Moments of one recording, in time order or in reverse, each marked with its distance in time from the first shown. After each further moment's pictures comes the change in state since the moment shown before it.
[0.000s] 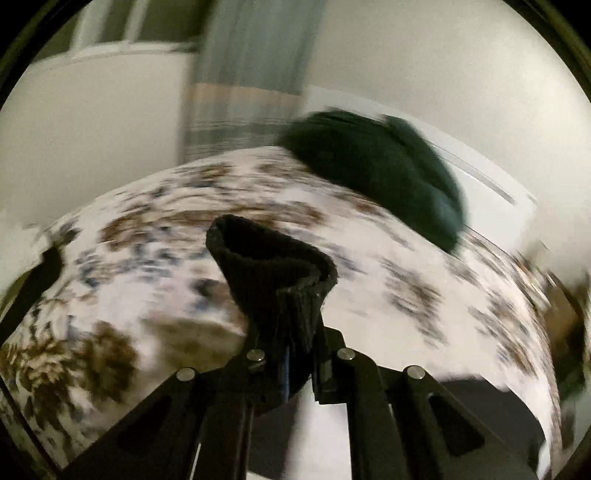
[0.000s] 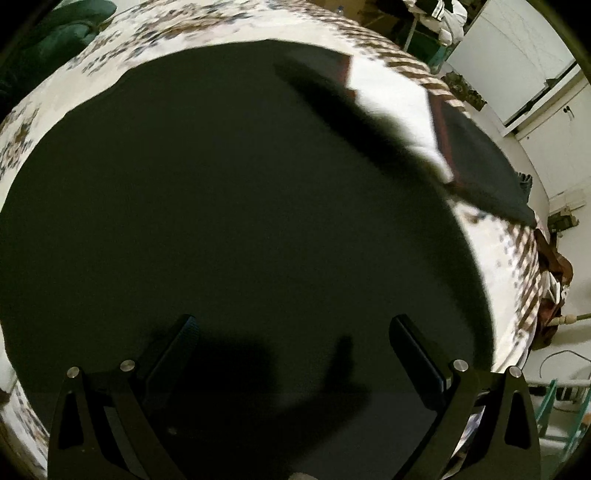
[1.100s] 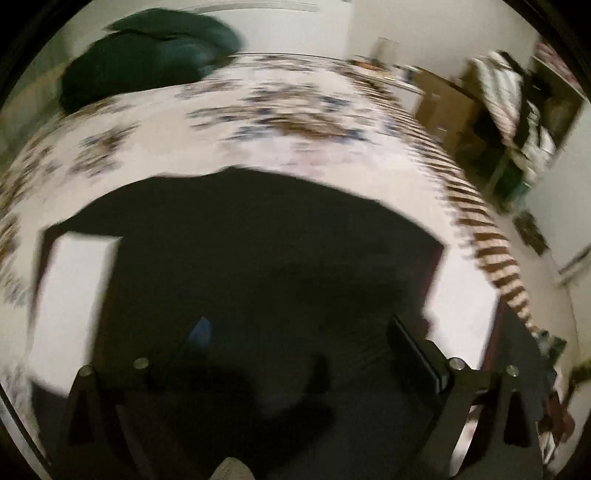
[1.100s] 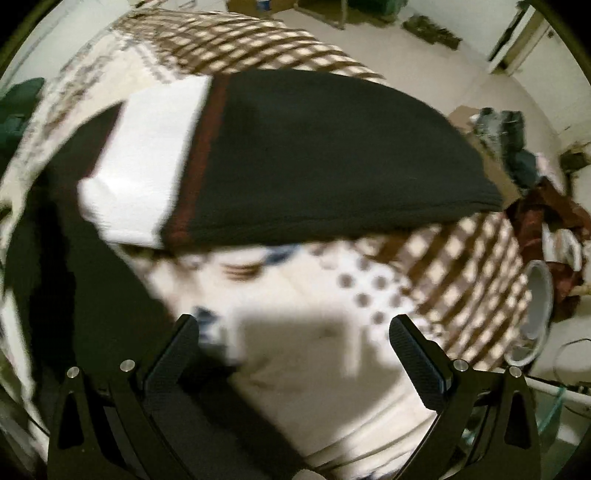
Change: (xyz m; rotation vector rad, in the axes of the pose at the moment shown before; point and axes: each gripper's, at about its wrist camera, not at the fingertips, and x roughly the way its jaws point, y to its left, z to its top) left arm -0.013 -0.407 -0.260 0.480 0.448 -0.253; right arm 0.048 -0.270 0.081 0.203 0.106 0.204
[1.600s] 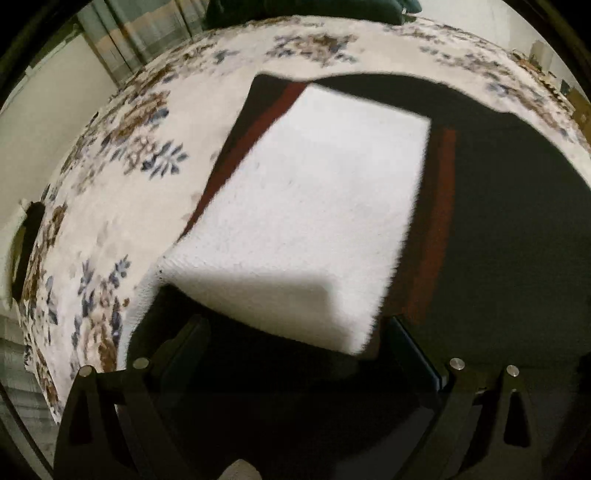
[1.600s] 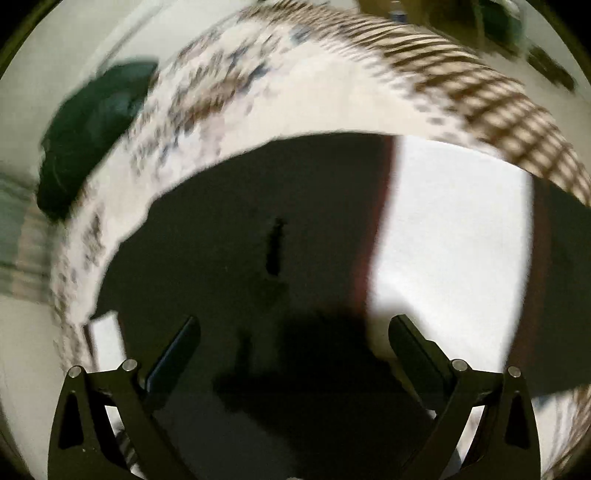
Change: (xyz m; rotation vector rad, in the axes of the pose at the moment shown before) left arm 0.036 0.191 -0.090 -0.257 0.165 0.421; right arm 0.054 0.231 0.086 -0.265 -0.022 0.259
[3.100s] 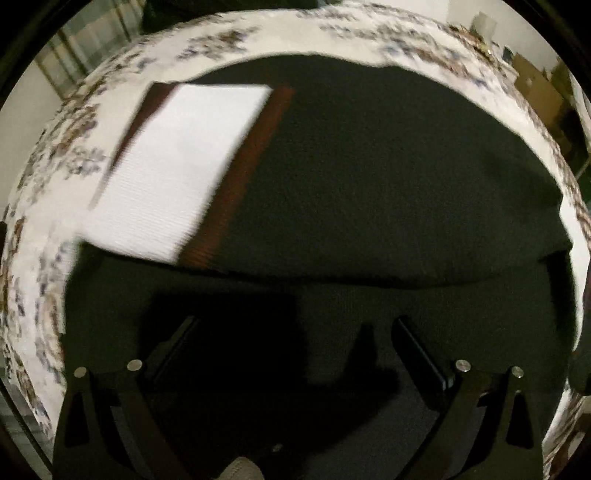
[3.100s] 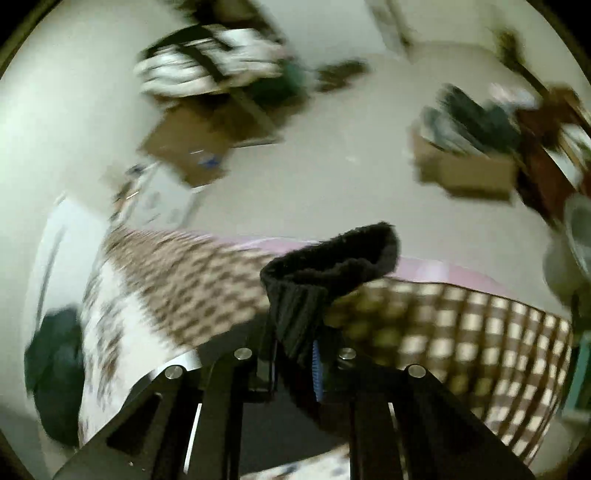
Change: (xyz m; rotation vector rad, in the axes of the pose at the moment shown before) left arm -0.054 -0.066 -0.035 0.111 0.032 -0.172; right arm -0.222 -0.277 -0.080 0.636 -0.577 -0.058
